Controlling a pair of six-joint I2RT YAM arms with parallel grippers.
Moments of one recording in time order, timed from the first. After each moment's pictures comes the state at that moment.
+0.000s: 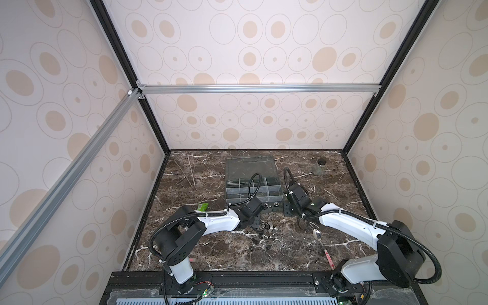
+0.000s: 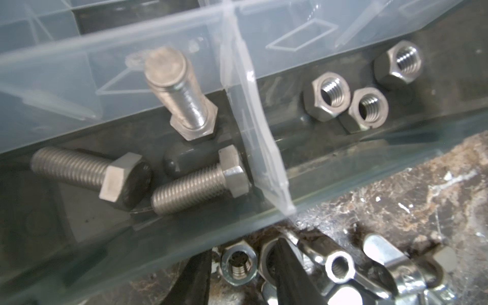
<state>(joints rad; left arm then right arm) -0.88 1.71 0.89 -0.25 -0.22 -0.61 0.65 1.40 0.85 -0.47 0.26 0.52</state>
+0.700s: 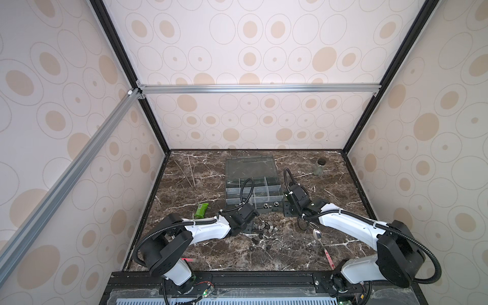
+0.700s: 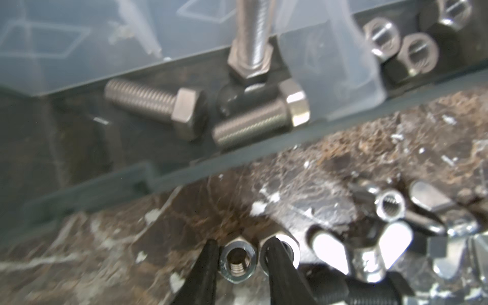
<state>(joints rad) -0.88 1.54 0.72 -0.28 -0.25 -0.63 0.65 1.40 0.85 -0.47 0.25 0.52</state>
